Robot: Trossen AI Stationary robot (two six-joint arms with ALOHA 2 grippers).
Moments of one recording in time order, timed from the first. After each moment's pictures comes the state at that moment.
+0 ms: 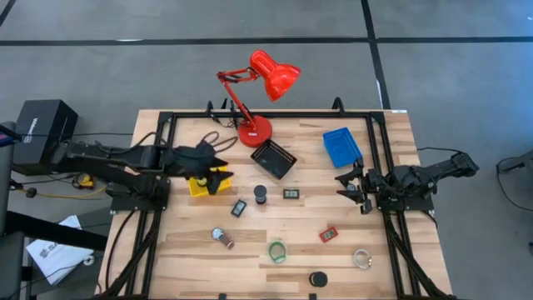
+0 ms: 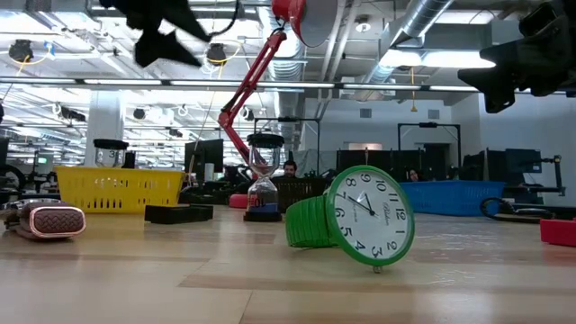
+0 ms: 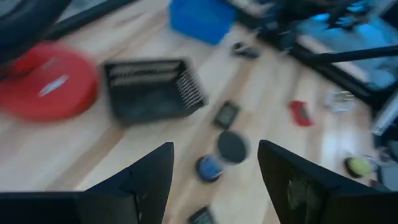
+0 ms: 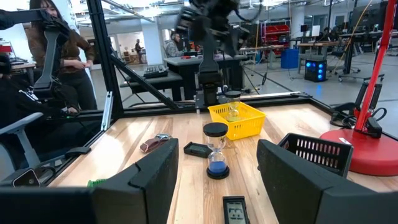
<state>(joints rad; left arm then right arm) -0.10 0.98 0.82 -0.41 -0.31 -0.55 0.32 0.04 0.00 0.06 0.31 0.08</state>
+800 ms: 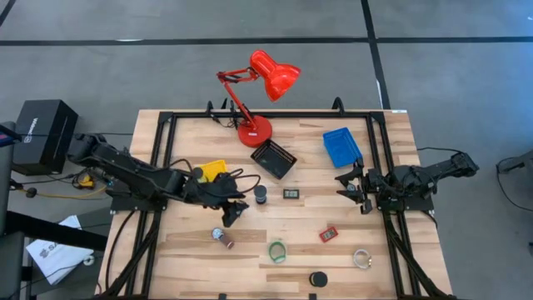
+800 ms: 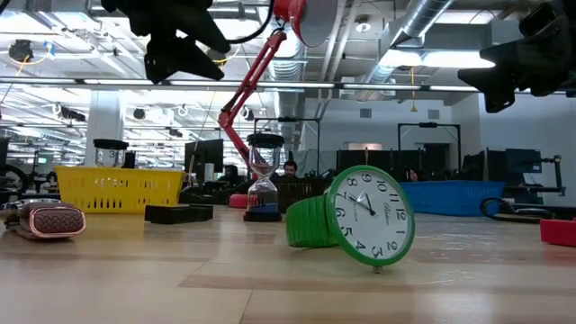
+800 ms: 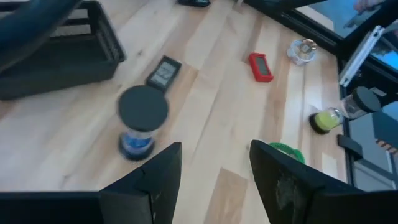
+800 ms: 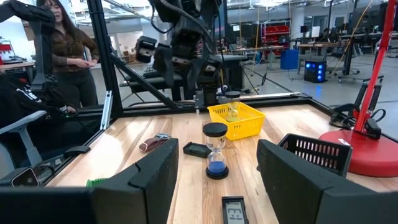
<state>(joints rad) -0.33 1.28 0.82 -0.19 -0.33 -0.67 0.32 0.04 0.00 0.06 0.31 0.07</state>
